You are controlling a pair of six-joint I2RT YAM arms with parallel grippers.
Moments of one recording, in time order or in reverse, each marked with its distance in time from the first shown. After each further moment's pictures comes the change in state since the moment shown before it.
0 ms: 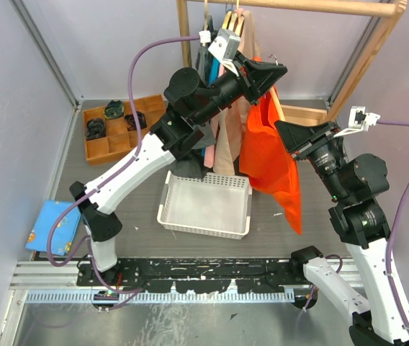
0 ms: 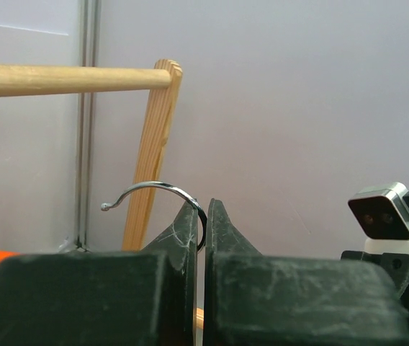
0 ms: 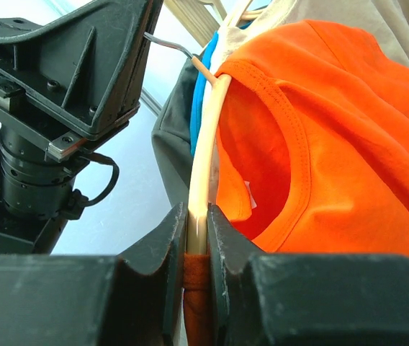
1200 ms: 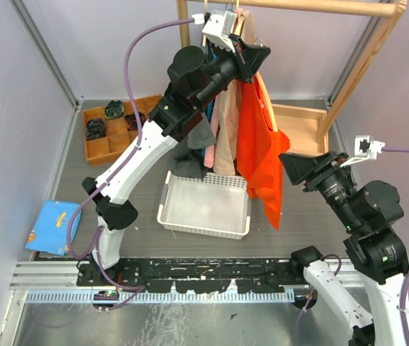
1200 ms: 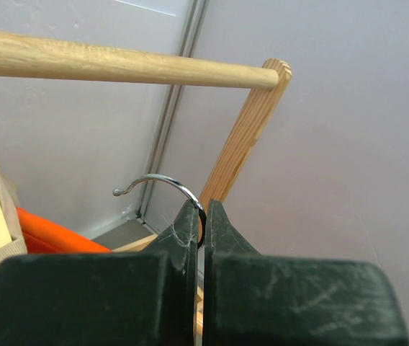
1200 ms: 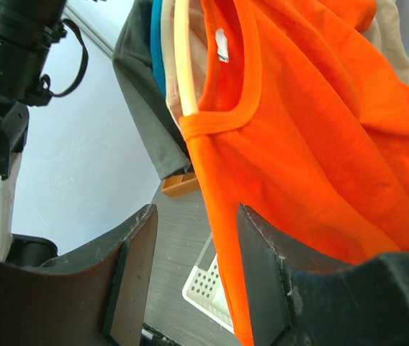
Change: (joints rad) left arm 0.067 0.166 0.346 -0.311 -0.185 -0.021; right arm 0.000 -0.167 0.014 -0.347 0.005 -0.056
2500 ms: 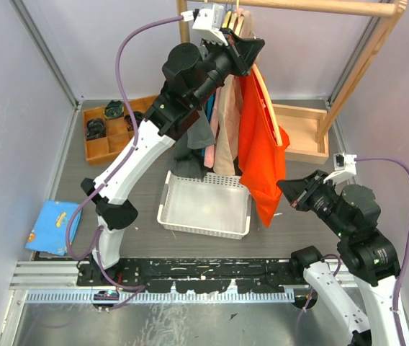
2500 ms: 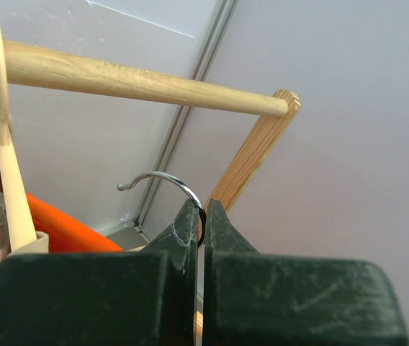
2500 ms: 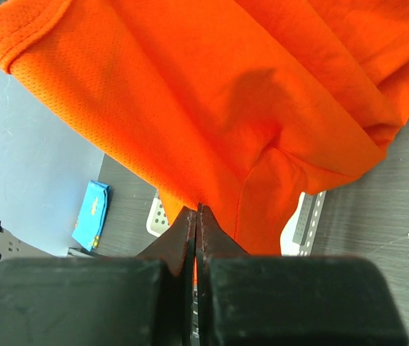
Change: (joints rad) left arm 0.007 0.000 0.045 -0.017 -0.076 -0.067; right arm 0.000 -0.080 -0.122 -0.257 -0.012 0.012
